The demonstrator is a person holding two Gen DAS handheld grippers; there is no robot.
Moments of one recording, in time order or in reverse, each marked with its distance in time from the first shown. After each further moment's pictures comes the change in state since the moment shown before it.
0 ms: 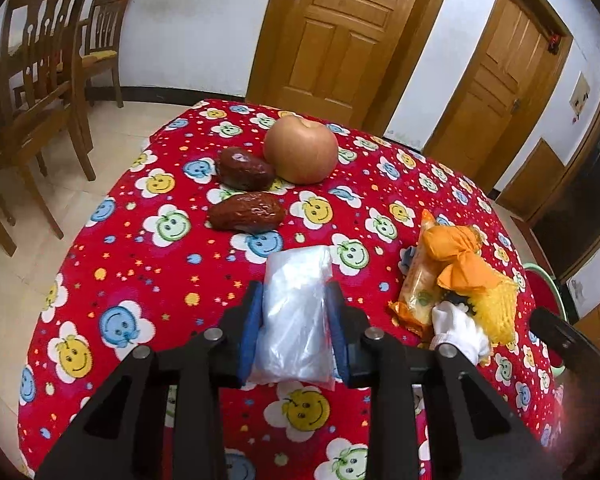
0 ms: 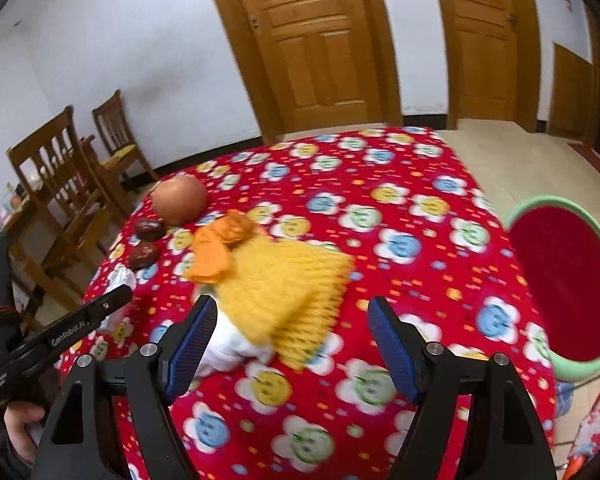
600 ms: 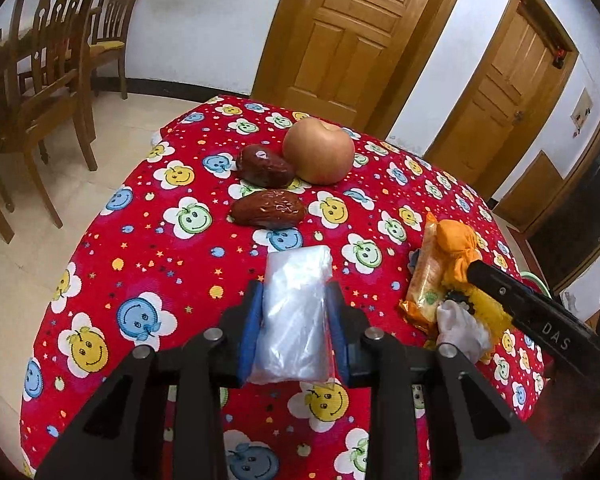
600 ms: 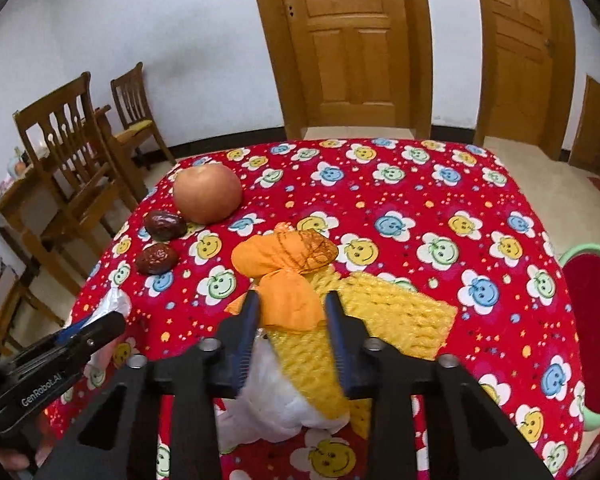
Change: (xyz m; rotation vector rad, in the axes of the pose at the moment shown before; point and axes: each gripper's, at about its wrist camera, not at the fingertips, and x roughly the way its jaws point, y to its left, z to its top) left arm -0.004 0.018 -0.002 -0.039 -0.004 -0.018; right arm 0.053 0.048 0.022 -0.110 0.019 0.009
